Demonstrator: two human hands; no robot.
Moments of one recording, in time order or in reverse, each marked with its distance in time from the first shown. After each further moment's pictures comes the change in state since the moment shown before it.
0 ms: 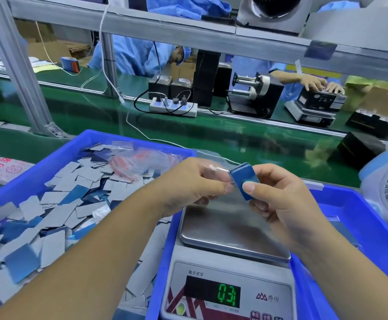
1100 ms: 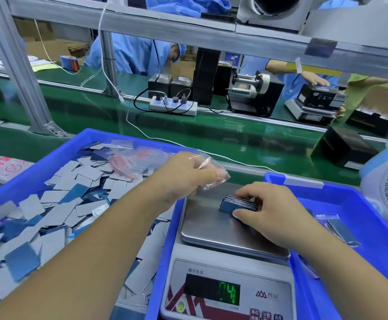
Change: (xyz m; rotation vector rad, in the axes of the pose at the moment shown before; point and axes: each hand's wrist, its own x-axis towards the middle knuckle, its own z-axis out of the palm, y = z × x) left_hand 0.003 -0.001 -0.004 0.173 0.237 0.018; right_hand -0.002 0.006 -0.008 -1.201 -0.086 -0.094
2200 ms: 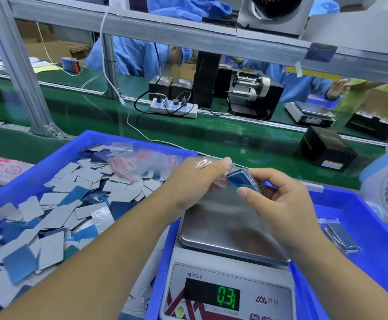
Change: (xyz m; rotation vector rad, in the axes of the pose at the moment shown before) left_hand -0.004 0.006 0.018 -0.162 0.006 0.091; right_hand 0.000 -0.010 0.008 0.795 0.328 -0.022
